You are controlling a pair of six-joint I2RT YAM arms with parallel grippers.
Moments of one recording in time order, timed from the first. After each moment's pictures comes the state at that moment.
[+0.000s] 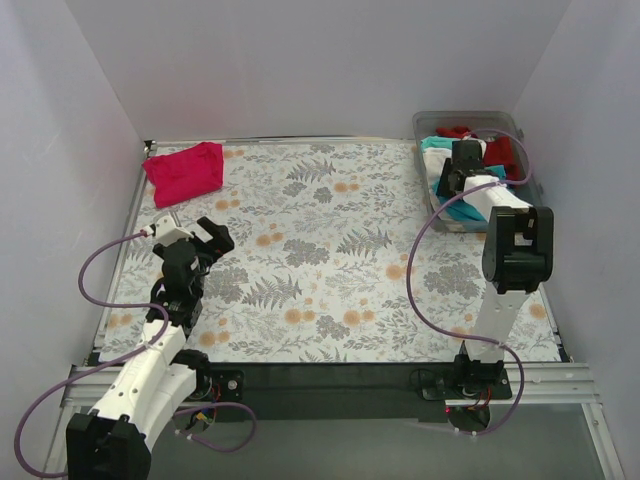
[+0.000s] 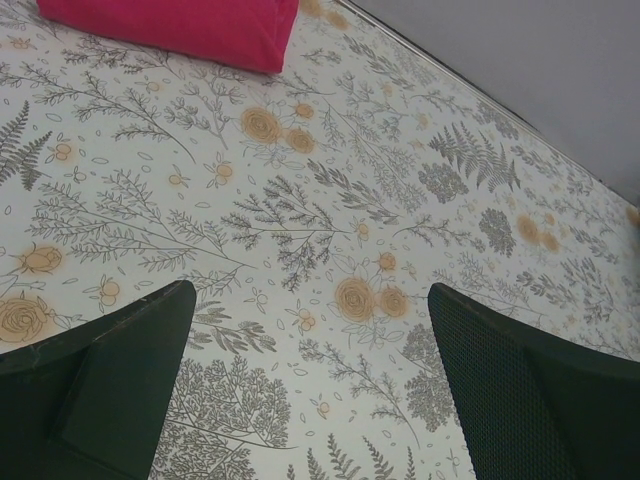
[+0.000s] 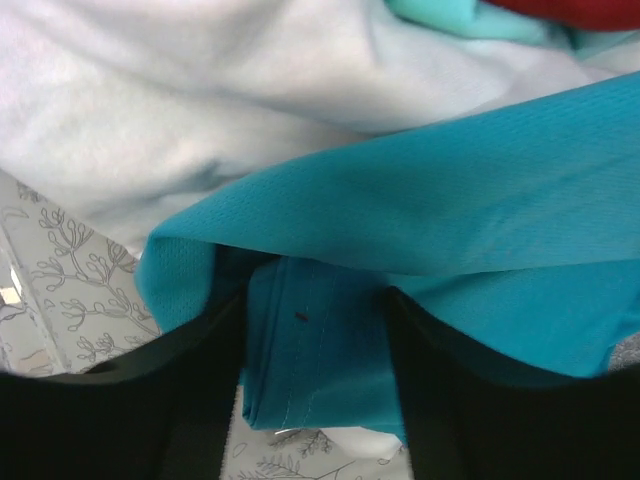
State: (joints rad) left arm -0.17 0.75 0.40 0.10 -0.30 -0.55; right arm 0.02 1.95 1.42 -0.28 0.27 0.21
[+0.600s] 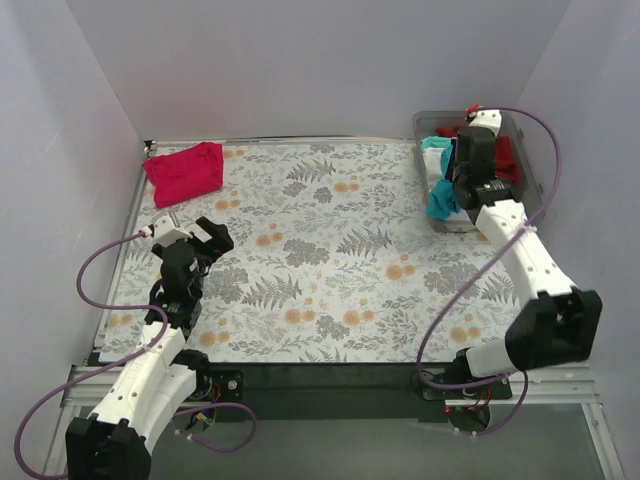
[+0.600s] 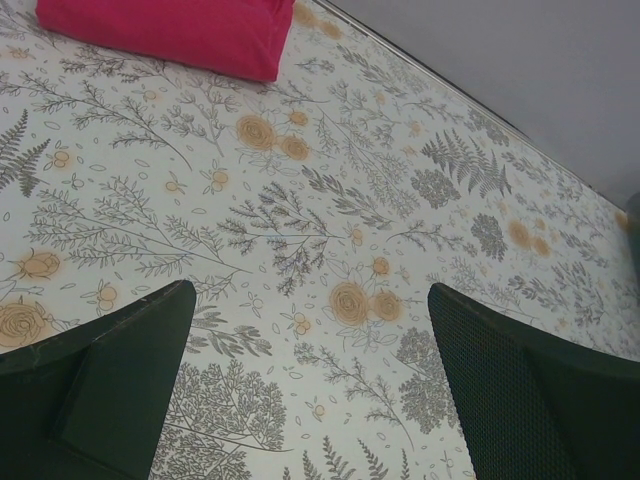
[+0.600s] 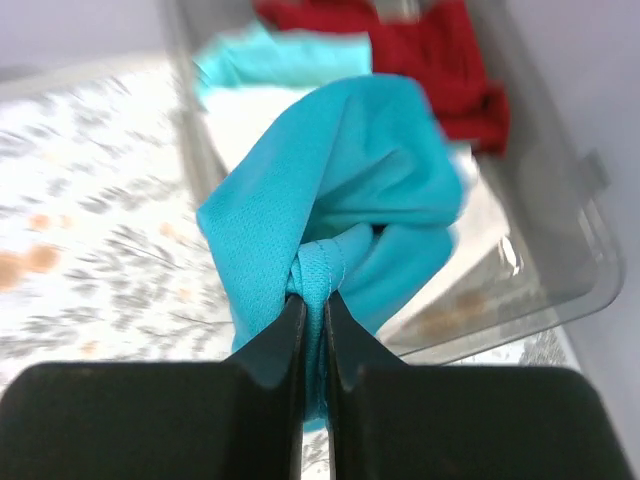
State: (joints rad) left arm -0.17 0.73 0.40 0.10 -0.30 -0.55; right arm 0.16 1.49 1.30 -0.34 0.41 0.17
